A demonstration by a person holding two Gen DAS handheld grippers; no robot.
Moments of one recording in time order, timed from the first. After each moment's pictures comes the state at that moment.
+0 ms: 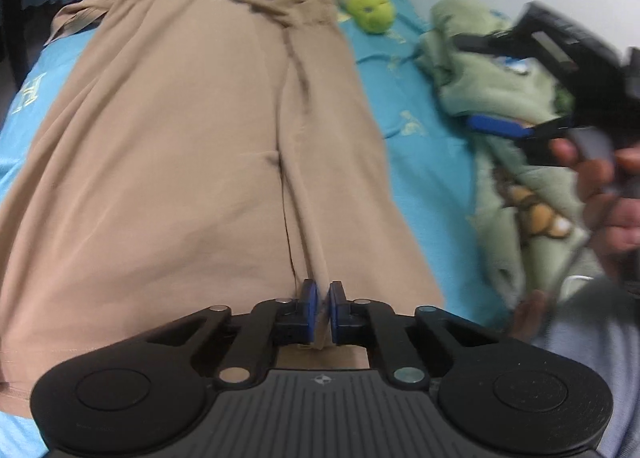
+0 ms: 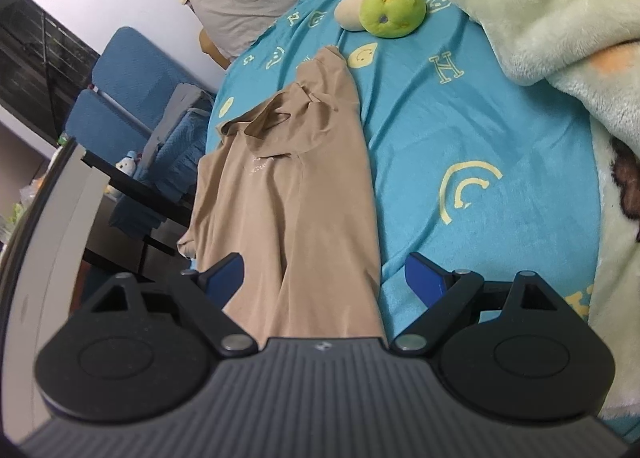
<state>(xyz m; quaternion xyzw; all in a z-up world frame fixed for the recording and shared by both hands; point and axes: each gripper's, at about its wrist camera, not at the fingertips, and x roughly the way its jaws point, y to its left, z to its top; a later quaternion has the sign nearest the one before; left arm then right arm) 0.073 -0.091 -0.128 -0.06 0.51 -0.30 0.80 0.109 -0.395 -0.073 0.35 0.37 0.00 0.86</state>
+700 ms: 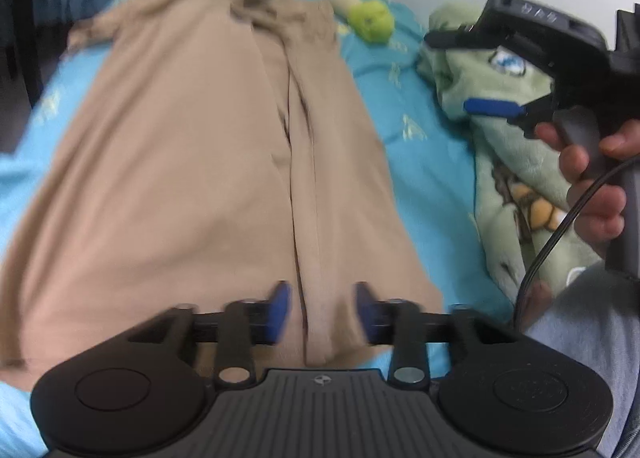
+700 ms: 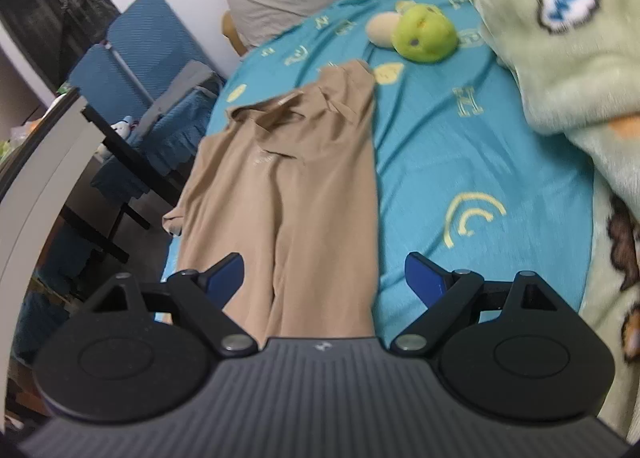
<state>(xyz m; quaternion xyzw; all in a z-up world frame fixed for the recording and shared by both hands) 0.054 -0.084 -0.134 -0.03 0.48 -0.28 0.83 0.112 -0.368 -0.052 0.24 0.36 0.01 0.90</state>
